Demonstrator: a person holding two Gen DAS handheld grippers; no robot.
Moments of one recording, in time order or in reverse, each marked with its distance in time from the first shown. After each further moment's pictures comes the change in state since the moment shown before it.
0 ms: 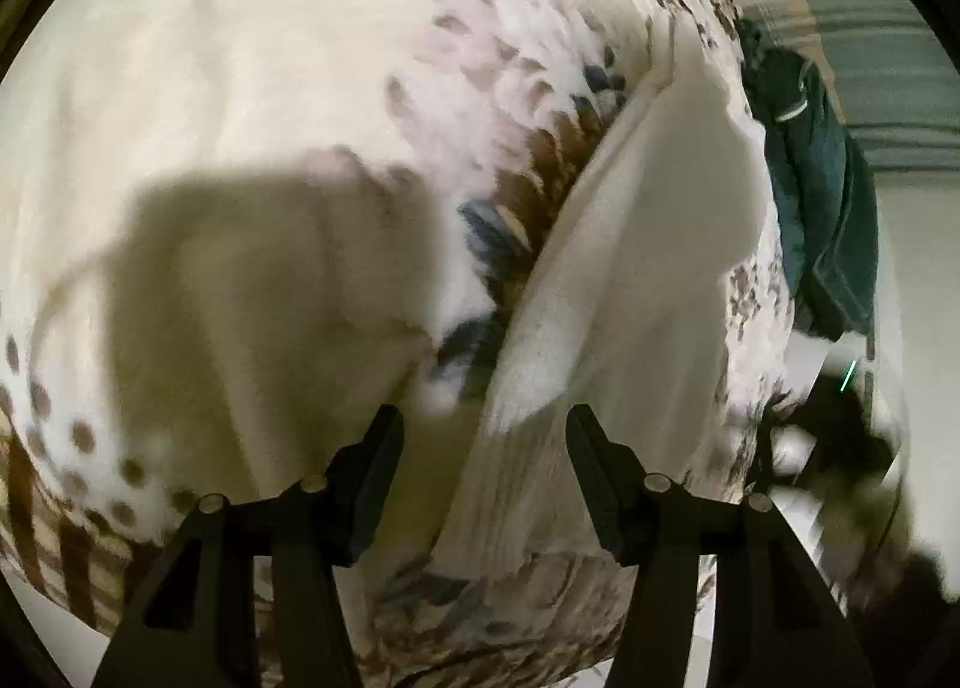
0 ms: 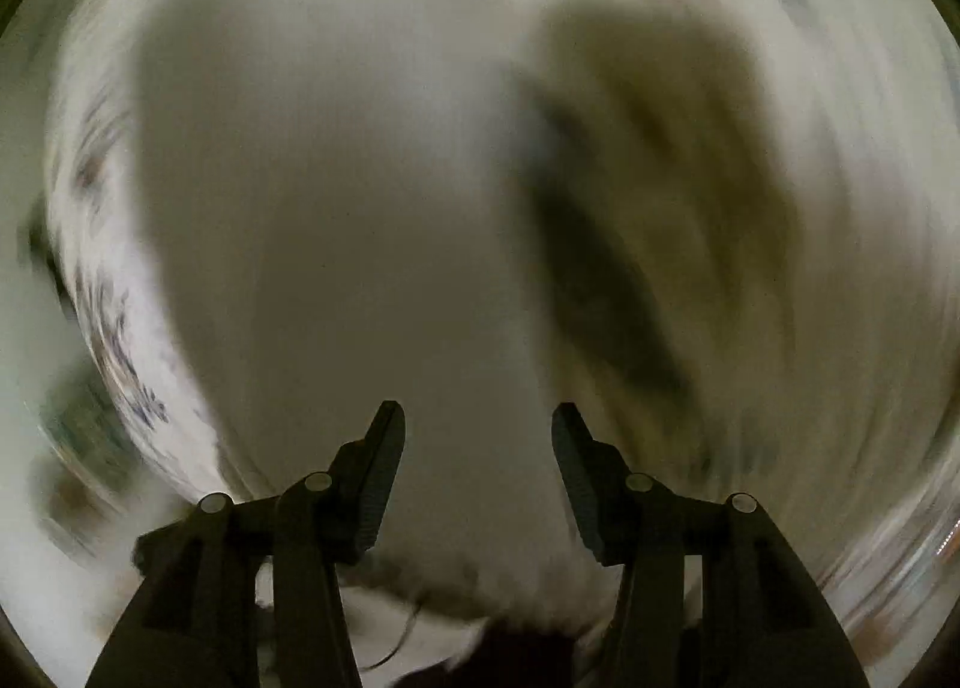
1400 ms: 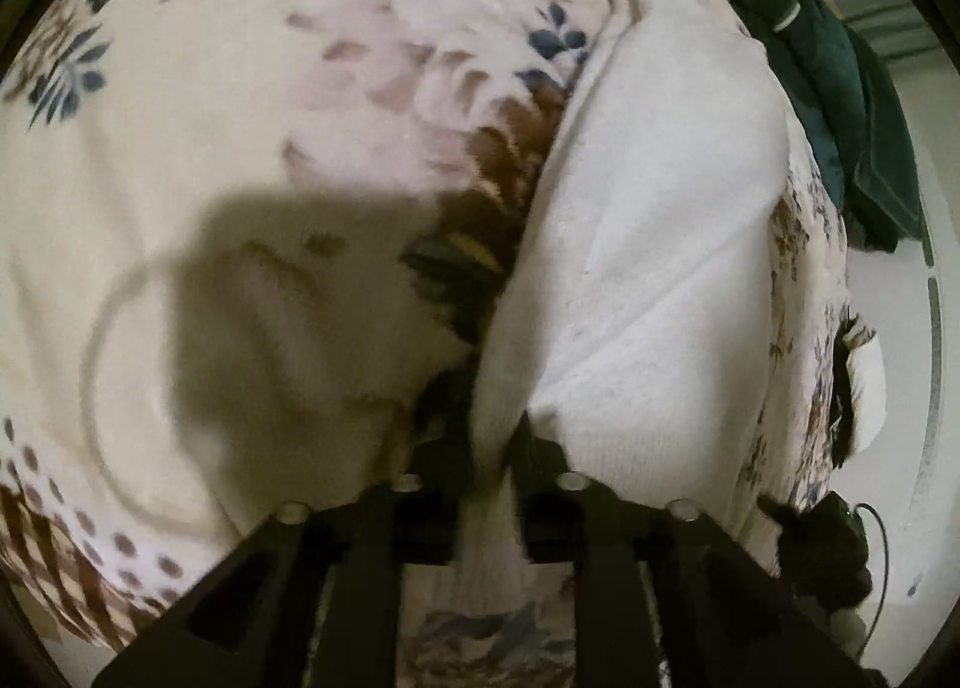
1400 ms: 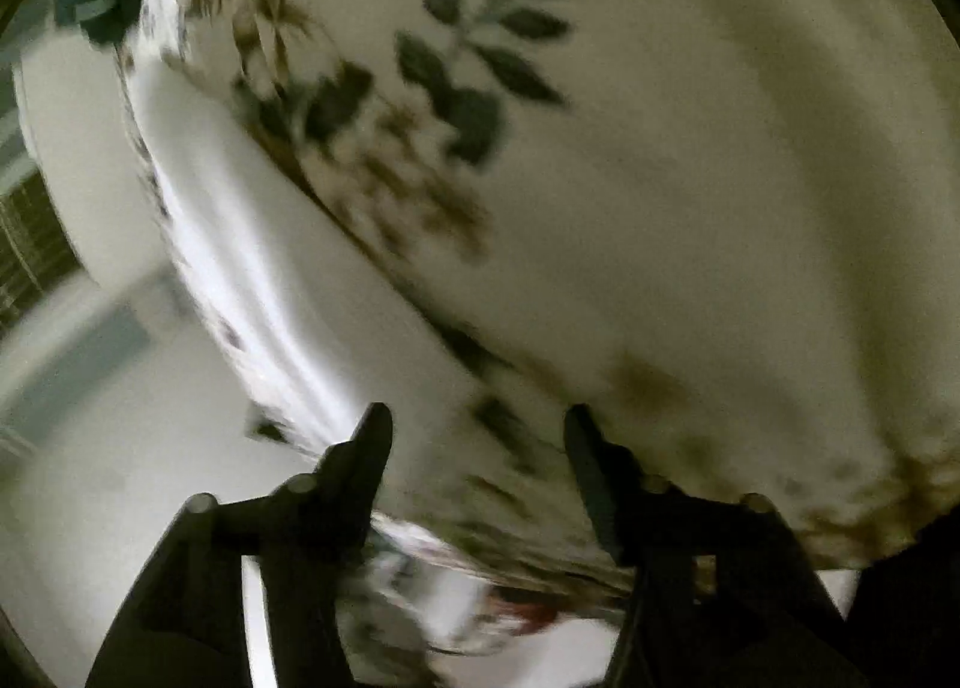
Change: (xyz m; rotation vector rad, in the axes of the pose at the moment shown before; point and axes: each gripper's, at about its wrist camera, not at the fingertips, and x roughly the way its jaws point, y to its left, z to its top) left arm 0.015 -0.025 0.017 0.192 0.038 0.161; right arm 0.082 -0.093 -0.126 0.288 -0.144 0.668
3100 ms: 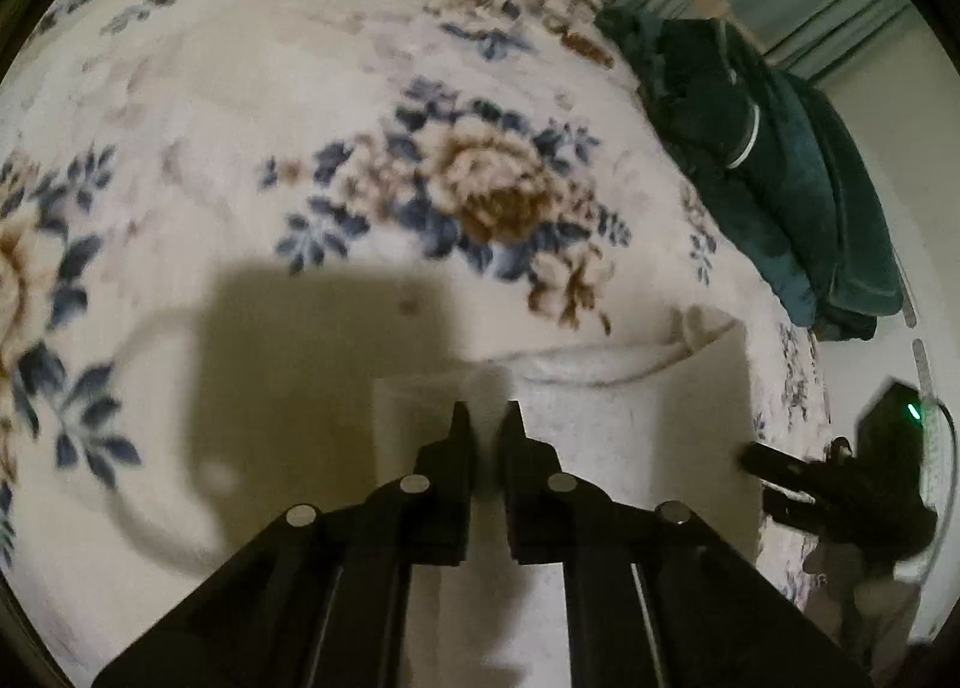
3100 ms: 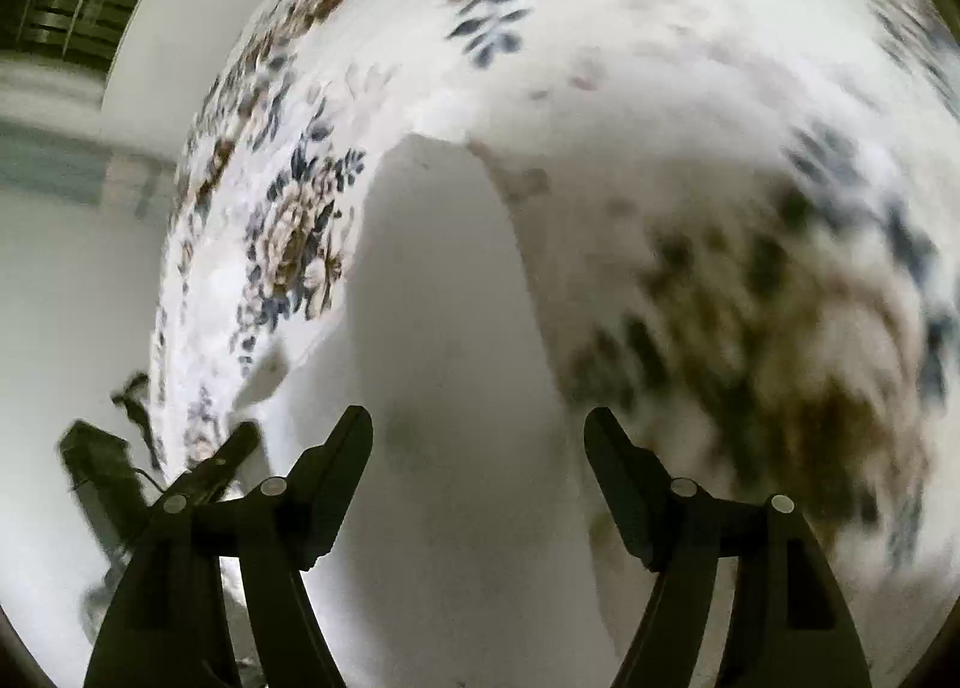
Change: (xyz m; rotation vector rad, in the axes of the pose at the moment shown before) left arm 0.065 -0.155 0.335 0.260 -0.264 -0.098; right arm 0.172 0.462 0.223 -0.774 -0.267 -0.430
